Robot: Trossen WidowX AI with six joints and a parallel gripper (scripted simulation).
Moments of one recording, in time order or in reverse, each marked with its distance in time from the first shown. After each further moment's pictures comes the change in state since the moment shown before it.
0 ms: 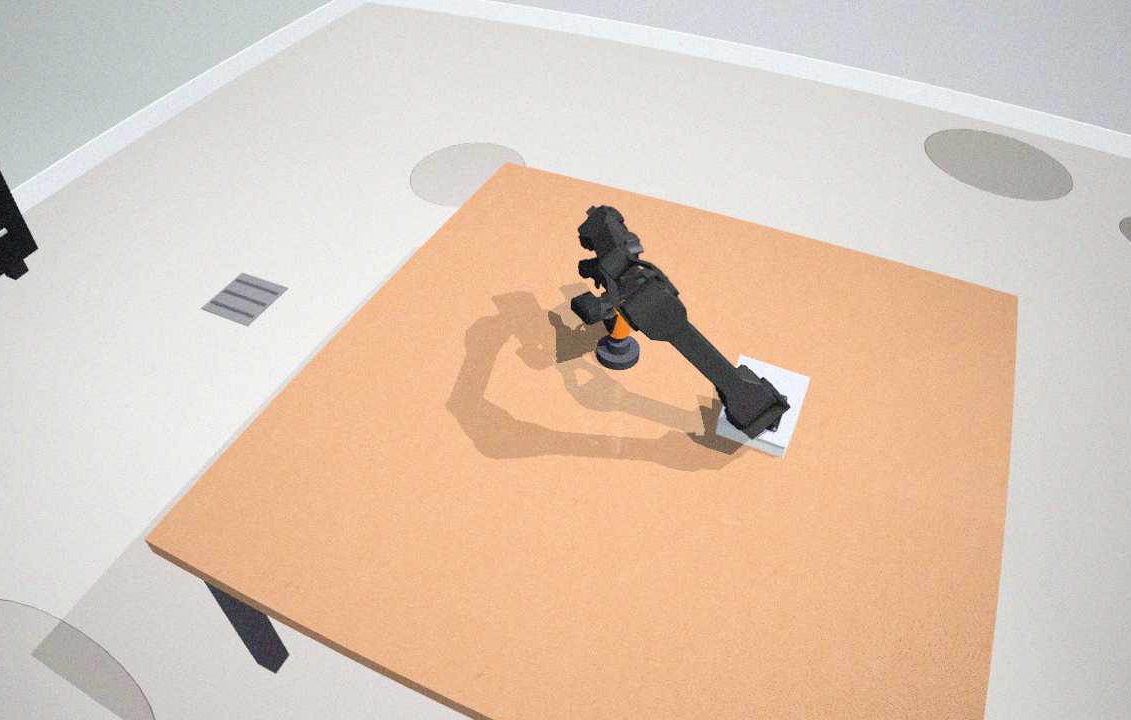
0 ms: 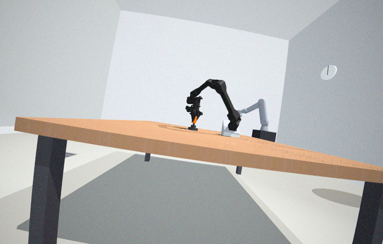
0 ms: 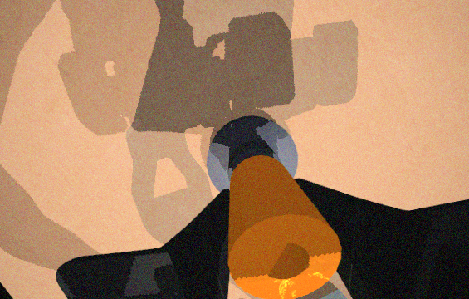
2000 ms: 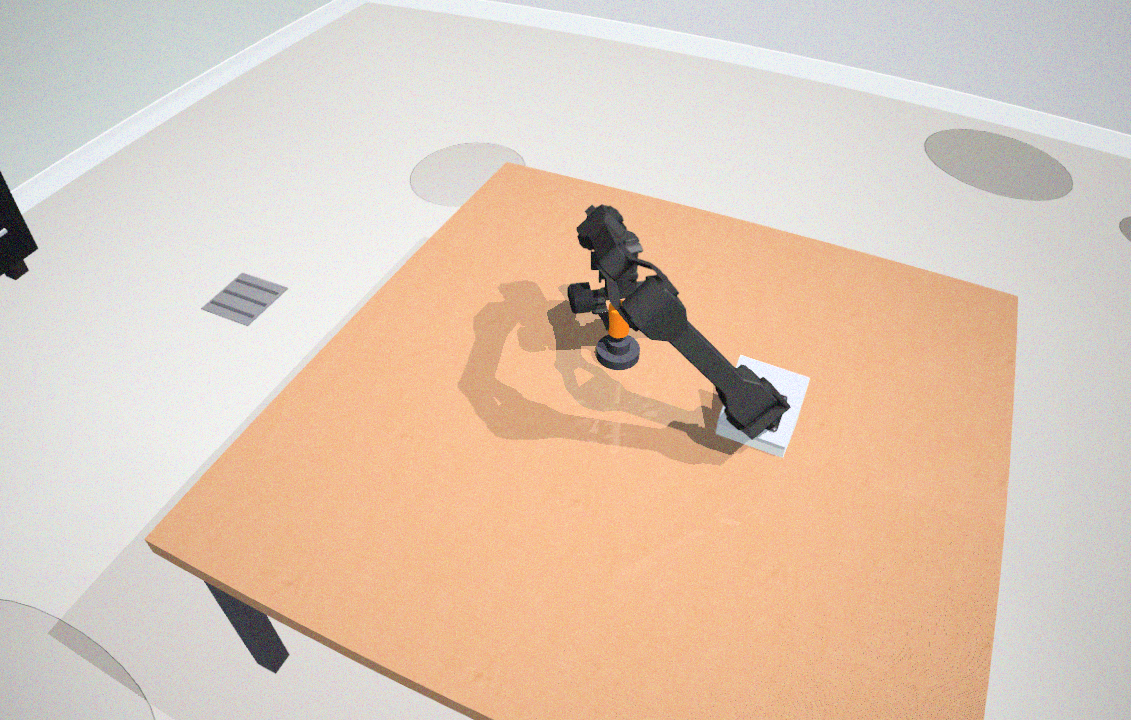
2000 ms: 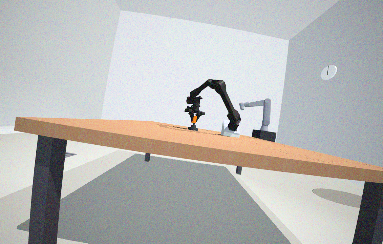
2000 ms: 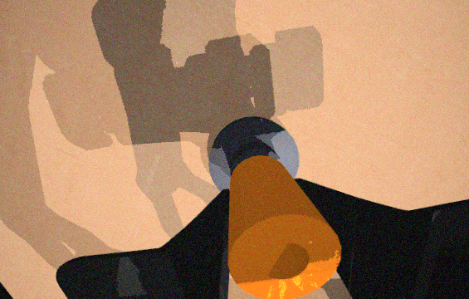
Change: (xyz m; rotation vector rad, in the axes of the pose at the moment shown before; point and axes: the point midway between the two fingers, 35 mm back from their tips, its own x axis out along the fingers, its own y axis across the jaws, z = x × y) arm -0.001 0.001 0.001 0.421 0.001 -0.002
